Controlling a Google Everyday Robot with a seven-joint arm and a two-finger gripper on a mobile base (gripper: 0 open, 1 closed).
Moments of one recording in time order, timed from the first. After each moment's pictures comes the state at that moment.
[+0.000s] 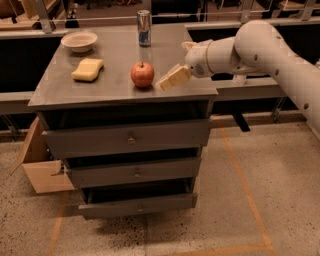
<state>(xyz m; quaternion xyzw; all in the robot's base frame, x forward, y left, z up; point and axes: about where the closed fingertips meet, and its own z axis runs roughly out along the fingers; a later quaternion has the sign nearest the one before) 0.734 -0.040 0.909 -0.48 0.69 0.18 0.51</state>
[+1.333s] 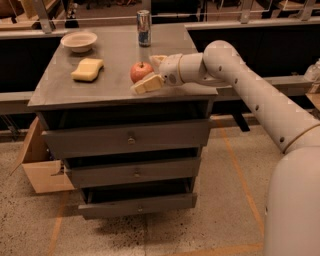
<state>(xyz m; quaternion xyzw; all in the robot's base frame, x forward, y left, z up) 0.767 0.046 0.863 -0.49 0.64 0.28 0.52</state>
